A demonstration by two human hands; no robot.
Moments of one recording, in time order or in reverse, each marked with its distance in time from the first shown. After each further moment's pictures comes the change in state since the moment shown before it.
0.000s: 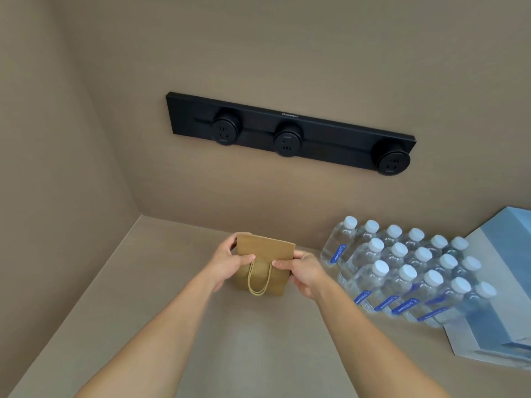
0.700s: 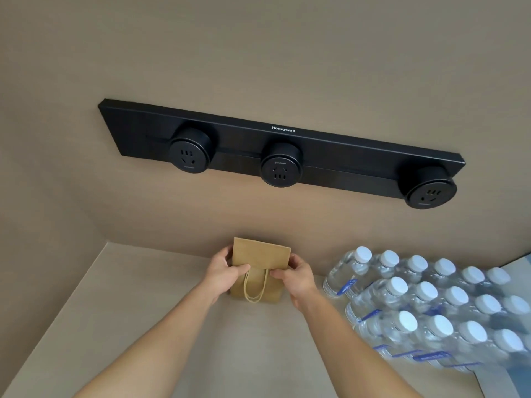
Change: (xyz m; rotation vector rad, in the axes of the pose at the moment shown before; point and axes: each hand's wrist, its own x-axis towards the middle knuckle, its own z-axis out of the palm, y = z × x) left_hand 0.136 -0.018 0.004 0.166 0.128 -0.118; right_hand 0.138 -0.004 -0.014 -0.060 0.208 -0.073
